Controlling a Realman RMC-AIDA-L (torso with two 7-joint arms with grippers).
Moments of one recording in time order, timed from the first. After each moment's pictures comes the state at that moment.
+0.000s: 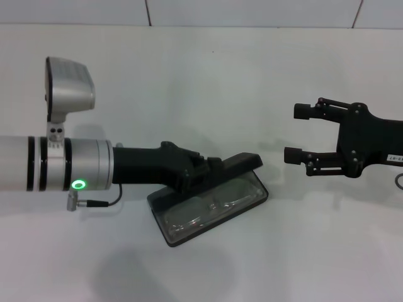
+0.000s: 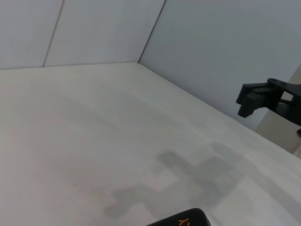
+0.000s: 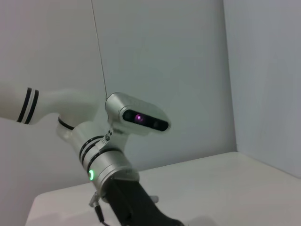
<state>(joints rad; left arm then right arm) -0.52 -2.09 1.19 0.63 1.76 1.36 -1.62 0.40 2.01 -1.09 -0.76 -1.53 -1.58 1.26</state>
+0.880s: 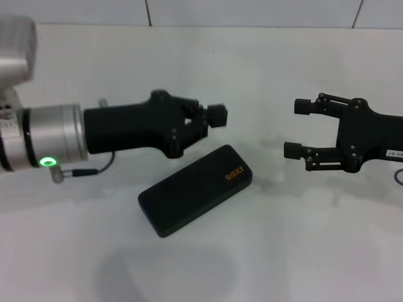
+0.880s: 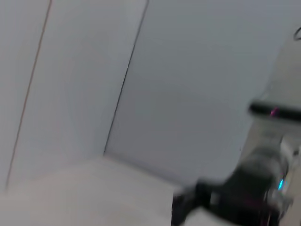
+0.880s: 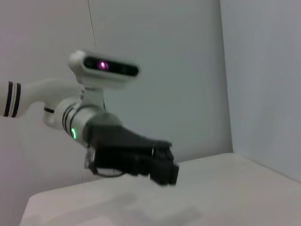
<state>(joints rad) -0.41 -2.09 1.19 0.85 1.52 1.52 -1.51 0.41 2.01 -1.09 -0.76 -1.52 -1.57 1.26</state>
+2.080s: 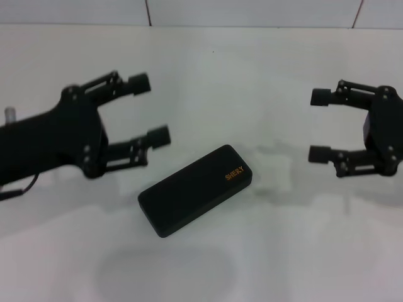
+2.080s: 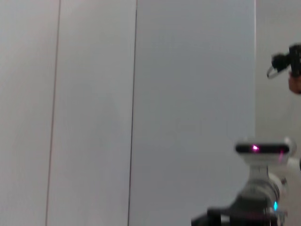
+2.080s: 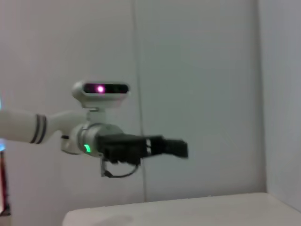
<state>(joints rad) -0.17 -2.07 1.09 1.03 1.36 1.71 -1.31 0.41 1.99 -1.00 -0.84 -1.53 -1.78 1.24</state>
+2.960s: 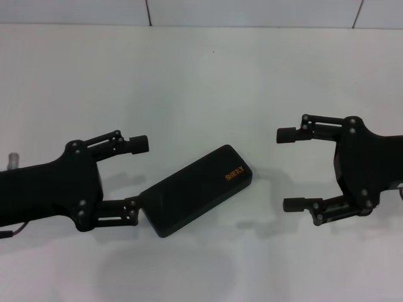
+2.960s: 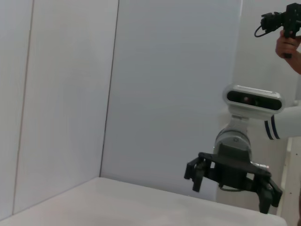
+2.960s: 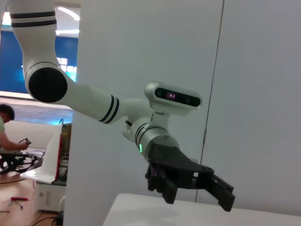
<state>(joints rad) -0.18 -2.05 1.03 0.94 1.54 1.81 -1.30 0.43 2.02 -1.09 -0.85 -1.57 -1.84 1.08</state>
